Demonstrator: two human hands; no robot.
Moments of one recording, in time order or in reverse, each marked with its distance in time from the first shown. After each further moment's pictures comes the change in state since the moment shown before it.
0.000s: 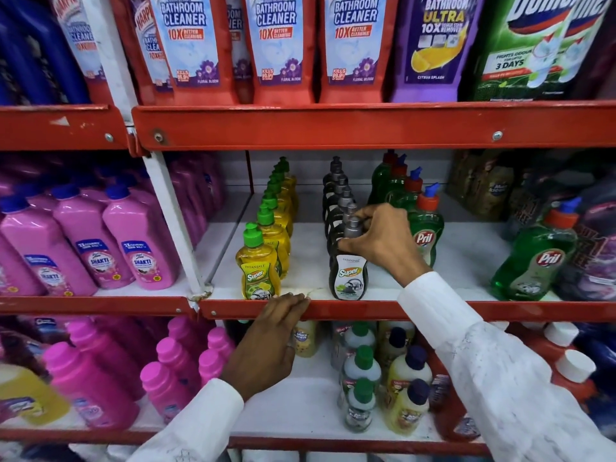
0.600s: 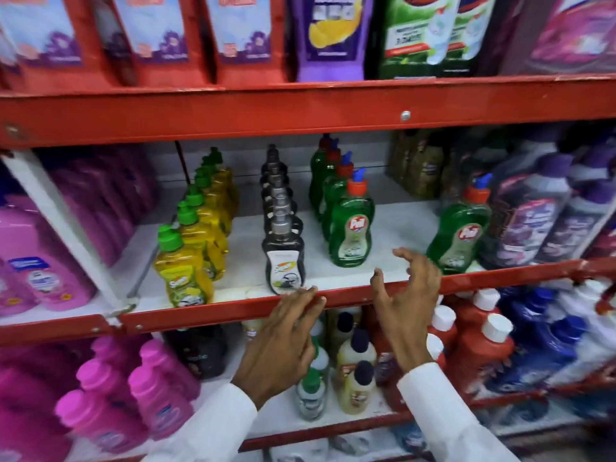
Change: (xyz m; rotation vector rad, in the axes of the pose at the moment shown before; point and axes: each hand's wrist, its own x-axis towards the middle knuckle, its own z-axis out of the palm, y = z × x) left_hand 0.049 0.087 0.057 0.001 0.014 0.205; right_hand -0.094 0.145 -0.016 0.039 0.640 0.050
